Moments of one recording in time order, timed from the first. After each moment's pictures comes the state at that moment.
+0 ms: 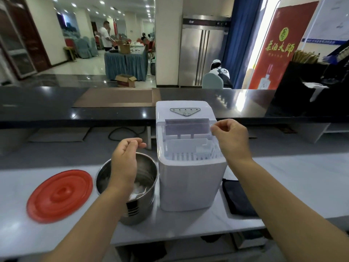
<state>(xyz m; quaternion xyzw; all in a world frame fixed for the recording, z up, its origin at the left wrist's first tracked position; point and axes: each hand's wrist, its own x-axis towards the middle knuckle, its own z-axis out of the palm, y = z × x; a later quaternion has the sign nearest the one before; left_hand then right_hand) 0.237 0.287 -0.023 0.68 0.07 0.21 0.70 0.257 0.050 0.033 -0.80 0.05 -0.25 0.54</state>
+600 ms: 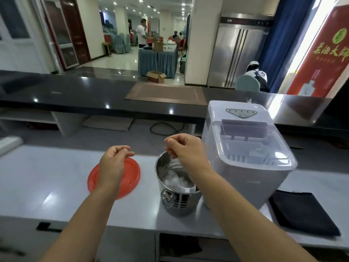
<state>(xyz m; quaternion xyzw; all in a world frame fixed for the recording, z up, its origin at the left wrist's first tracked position) 0.199 0.472 -0.048 0.68 0.22 0.21 0.67 0.226 0.288 0.007 -0.76 -0.10 0.00 0.65</state>
